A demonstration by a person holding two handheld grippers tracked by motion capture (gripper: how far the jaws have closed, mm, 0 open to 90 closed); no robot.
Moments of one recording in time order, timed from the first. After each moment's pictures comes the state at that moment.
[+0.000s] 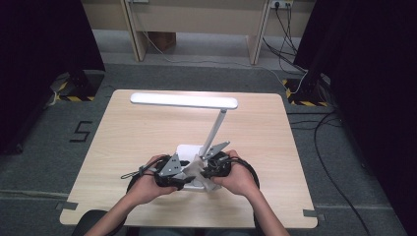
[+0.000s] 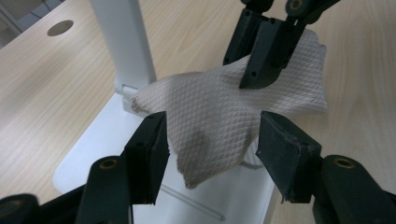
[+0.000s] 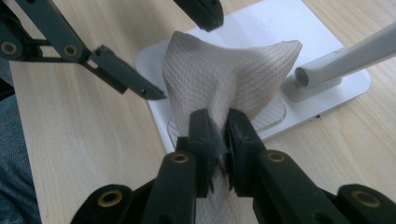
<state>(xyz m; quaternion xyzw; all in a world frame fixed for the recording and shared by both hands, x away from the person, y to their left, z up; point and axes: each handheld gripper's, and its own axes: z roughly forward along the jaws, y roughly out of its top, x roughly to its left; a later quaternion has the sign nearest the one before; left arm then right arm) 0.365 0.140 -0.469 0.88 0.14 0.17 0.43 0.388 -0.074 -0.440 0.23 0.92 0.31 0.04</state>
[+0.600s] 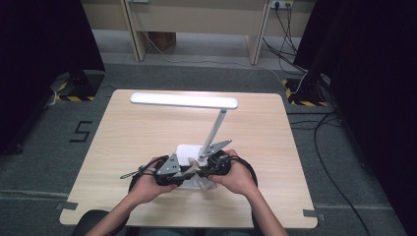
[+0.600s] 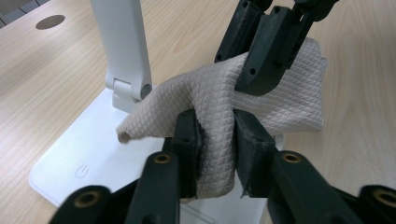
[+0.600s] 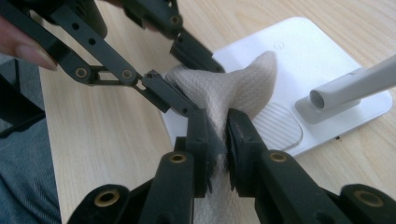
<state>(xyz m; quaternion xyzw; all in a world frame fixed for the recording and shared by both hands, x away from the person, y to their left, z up) 0.367 0.146 -0.480 0.86 0.16 0.14 0.45 0.390 -0.072 -0.441 0.24 0.90 0.35 0.01</state>
